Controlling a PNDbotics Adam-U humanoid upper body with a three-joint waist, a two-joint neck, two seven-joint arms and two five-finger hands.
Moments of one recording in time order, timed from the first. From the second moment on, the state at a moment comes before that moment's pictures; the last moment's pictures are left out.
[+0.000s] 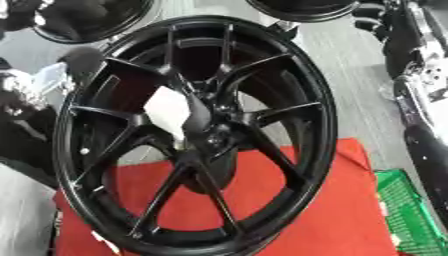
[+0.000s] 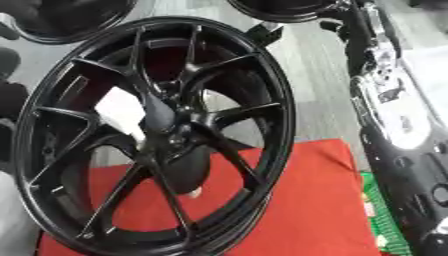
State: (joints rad) left arm -0.94 1.02 -0.70 -1.99 0.17 0.16 -0.01; right arm -0.48 -0.48 -0.10 -1.69 -0.26 0.21 -0.23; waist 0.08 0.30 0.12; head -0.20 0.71
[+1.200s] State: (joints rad) left arm -1.12 0.90 -0.80 -1.99 0.19 0.39 -0.38; right arm -0.47 -0.48 -0.09 -1.68 -0.26 0.22 -0.22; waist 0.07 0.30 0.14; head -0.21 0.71
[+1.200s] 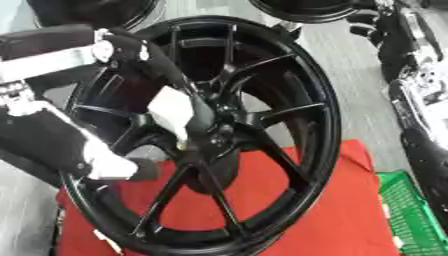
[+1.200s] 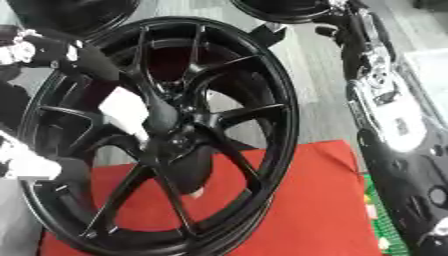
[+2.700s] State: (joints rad) left arm -1.25 0.72 -0.70 -1.76 -0.12 0.25 -0.89; right arm -0.47 -0.49 -0.09 -1.67 -0.25 0.22 -0.21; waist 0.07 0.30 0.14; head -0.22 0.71
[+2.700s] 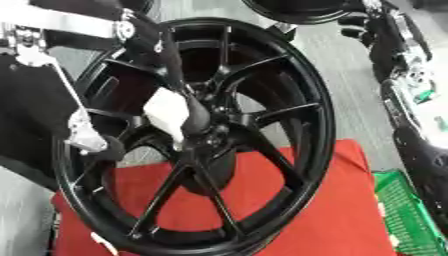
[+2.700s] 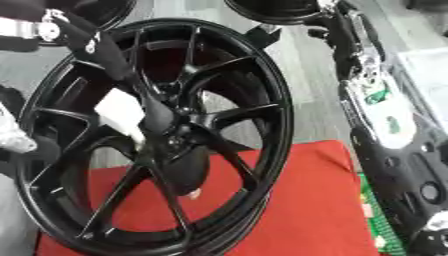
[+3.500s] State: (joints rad) left arm -1.25 0.64 -0.71 -1.59 -0.20 0.15 -0.91; right arm -0.47 -0.49 -0.08 -1.67 -0.25 0.22 -0.20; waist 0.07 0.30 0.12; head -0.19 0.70
